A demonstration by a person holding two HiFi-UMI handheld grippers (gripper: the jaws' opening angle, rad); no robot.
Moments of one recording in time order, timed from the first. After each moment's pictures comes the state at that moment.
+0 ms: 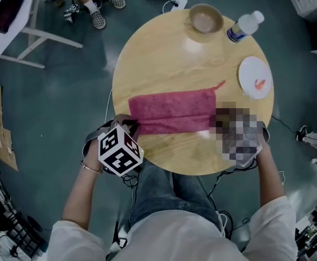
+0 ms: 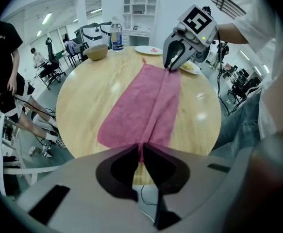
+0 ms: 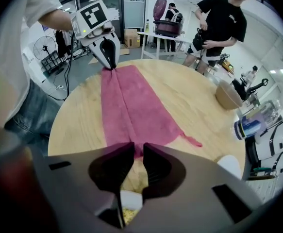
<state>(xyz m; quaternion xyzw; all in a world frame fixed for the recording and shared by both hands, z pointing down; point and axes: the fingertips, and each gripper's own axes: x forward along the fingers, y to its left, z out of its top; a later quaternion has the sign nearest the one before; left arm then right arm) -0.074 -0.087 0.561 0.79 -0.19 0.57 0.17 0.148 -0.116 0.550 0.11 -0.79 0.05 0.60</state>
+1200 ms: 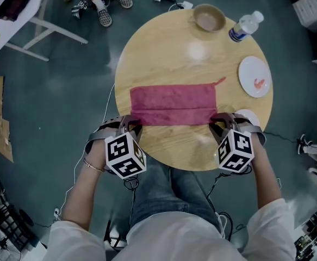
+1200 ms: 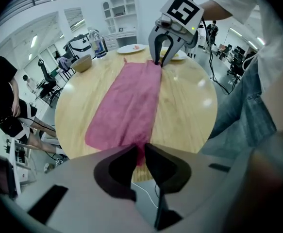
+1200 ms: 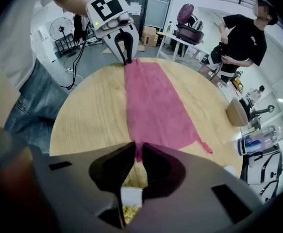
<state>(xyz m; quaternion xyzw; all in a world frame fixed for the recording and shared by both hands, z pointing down) -0.059 -0.053 0.565 0.78 -0.18 0.59 0.06 0.150 -0.075 0.559 0.06 -0.78 -0.04 0.62</state>
